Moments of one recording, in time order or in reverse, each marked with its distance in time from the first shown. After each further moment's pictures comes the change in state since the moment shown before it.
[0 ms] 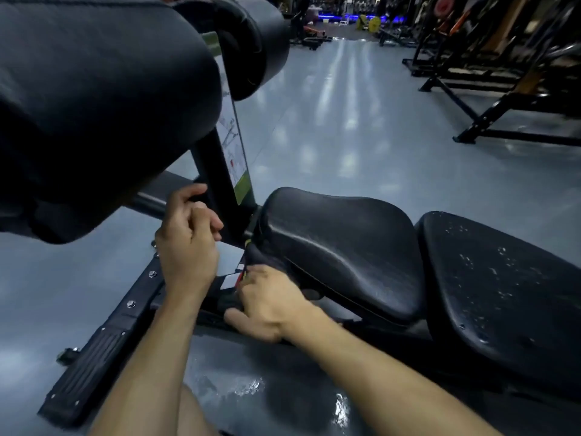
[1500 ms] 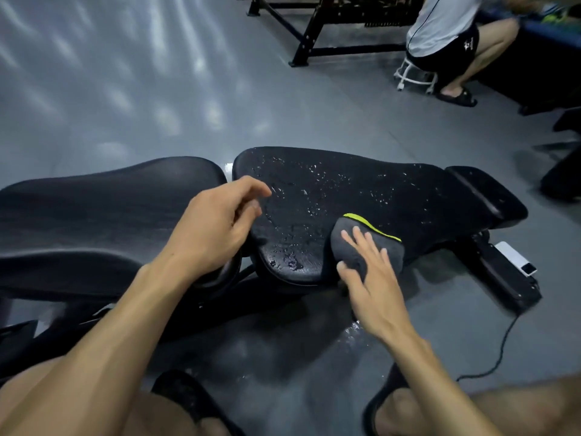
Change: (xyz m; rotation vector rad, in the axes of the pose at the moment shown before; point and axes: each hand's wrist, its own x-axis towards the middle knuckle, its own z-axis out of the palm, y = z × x) left_hand -0.128 0.112 0.238 0.050 -1.087 0.476; right_hand -0.353 0.177 0.002 0.453 0.712 1.004
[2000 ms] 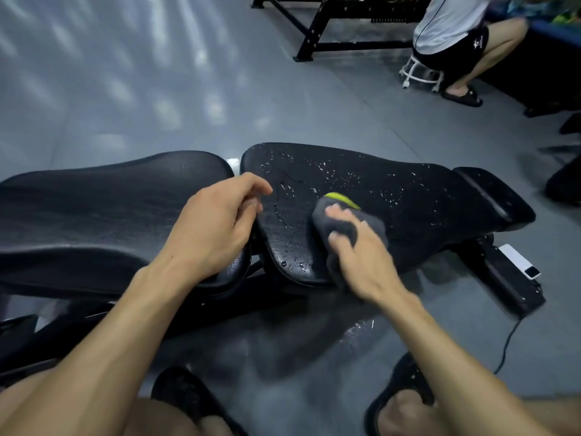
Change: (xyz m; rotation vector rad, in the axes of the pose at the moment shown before) left_hand -0.006 -0.005 -0.009 -0.009 0.012 -0.047; right_hand 0.051 -0.028 0.007 -0.093 -0.042 -0.034
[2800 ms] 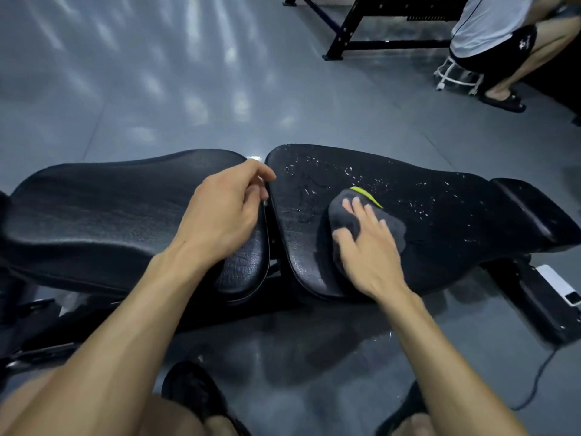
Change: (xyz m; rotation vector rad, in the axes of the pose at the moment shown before) left_hand 0.019 -0.013 -0.006 0.037 0.071 -0.177; right_hand 0.032 -0.023 0.020 -0.203 -0.104 0.048
